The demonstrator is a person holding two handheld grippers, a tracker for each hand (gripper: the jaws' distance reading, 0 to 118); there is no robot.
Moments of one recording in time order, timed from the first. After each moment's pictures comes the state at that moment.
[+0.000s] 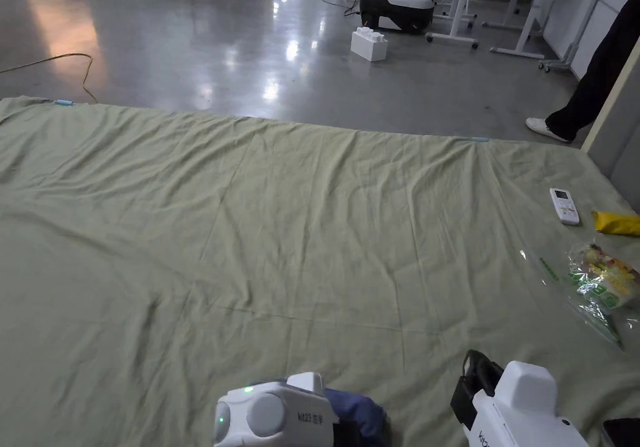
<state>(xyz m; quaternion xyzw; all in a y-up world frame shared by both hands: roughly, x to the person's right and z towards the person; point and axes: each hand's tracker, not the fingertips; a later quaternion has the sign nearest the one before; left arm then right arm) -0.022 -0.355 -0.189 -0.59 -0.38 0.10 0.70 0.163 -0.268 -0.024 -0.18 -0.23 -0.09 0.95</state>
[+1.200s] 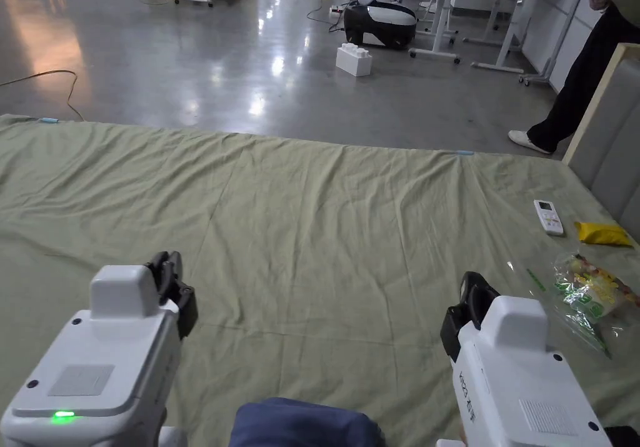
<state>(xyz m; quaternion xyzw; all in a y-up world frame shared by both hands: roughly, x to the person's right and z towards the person) -0.161 -0.186 -0.207 -0.07 -0.18 0.00 0.98 0.139 -0.190 -0.058 -0.04 -0.25 0.02 0.97</state>
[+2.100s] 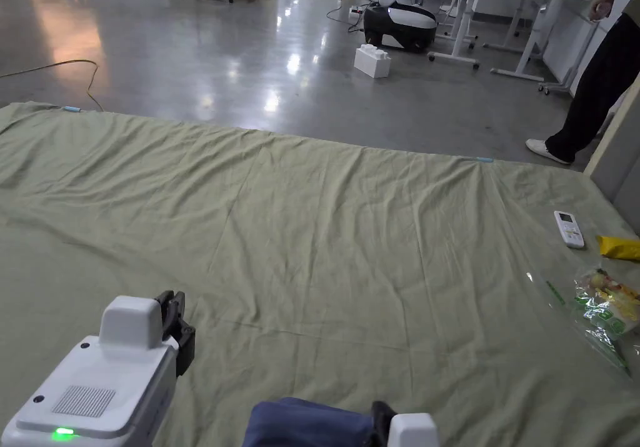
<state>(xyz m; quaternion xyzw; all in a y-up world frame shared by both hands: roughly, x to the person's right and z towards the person) -0.188 -0.230 -0.211 -0.14 -0.20 -0.05 0.97 0.055 -0.313 -0.060 -0.24 -0.12 -0.01 0.96</state>
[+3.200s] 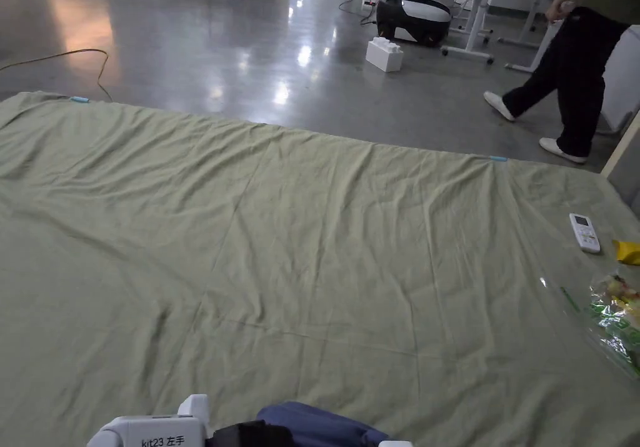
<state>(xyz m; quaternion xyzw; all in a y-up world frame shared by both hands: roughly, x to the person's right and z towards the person) -0.181 -0.413 -0.271 -0.56 -0.43 0.34 0.62 0.070 -0.380 -0.084 -0.33 -0.14 -0.04 0.93</state>
